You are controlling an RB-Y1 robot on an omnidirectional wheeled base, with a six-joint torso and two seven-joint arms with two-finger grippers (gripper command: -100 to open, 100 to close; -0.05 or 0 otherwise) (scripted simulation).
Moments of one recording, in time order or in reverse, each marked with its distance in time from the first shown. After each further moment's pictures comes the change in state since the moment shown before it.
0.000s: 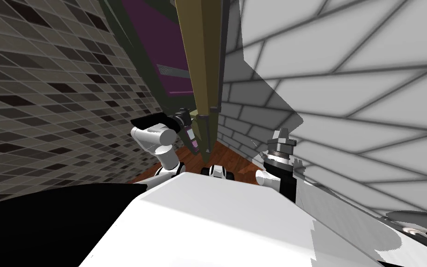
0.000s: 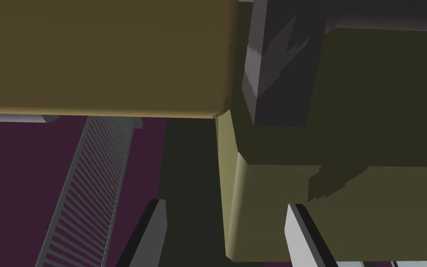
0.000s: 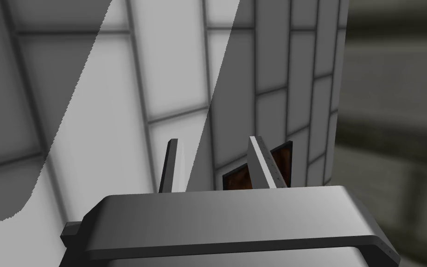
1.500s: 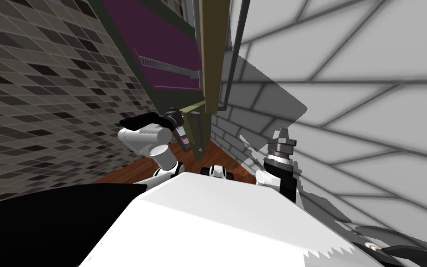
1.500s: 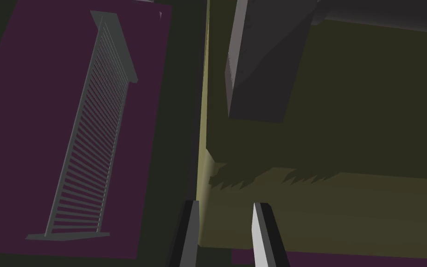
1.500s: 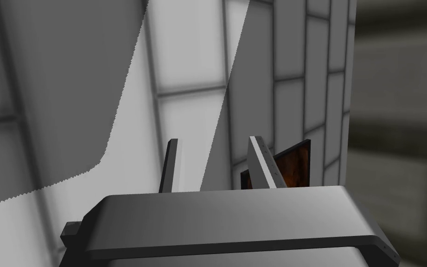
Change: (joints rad) left arm 0.007 0.011 0.085 -0.025 -0.128 0.039 0.006; right arm 0.000 -0.001 -0.001 0.000 0.000 0.000 0.000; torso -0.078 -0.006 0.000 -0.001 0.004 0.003
